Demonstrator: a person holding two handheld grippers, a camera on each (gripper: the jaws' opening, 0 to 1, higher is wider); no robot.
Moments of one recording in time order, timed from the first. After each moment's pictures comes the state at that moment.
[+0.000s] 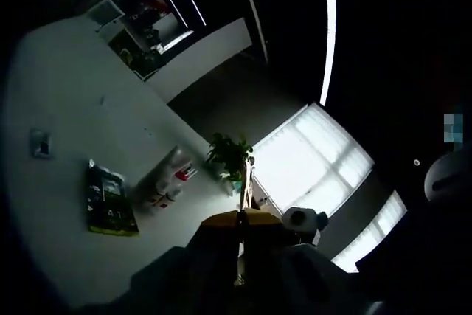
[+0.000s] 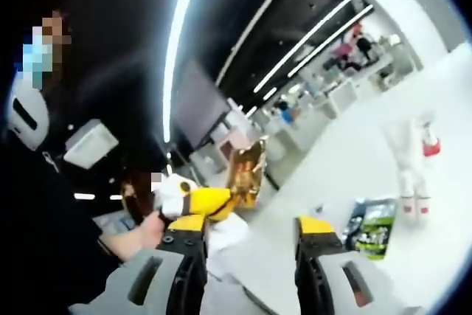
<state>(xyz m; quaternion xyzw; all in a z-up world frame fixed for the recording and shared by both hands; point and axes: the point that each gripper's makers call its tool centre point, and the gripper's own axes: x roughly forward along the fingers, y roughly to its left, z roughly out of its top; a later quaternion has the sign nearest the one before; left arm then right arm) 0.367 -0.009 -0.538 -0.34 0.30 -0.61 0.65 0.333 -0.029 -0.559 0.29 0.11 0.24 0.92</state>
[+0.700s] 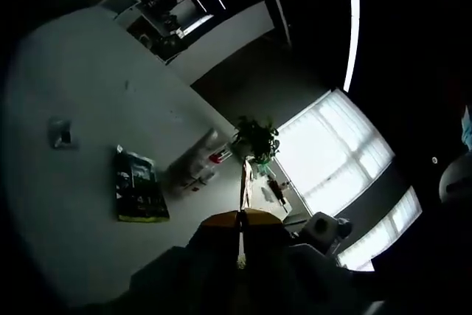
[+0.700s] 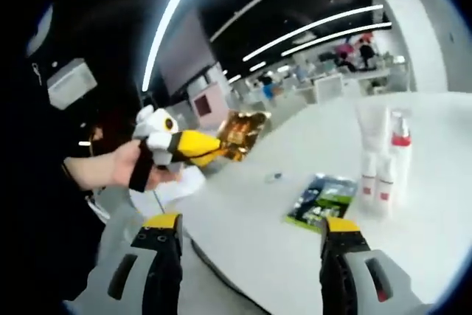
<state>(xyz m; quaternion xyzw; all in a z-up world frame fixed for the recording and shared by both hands) 0.386 -0.007 -0.590 -0.28 0.37 -0.57 0.68 0.310 -0.049 -0.631 0.14 0.19 0.18 0.95</state>
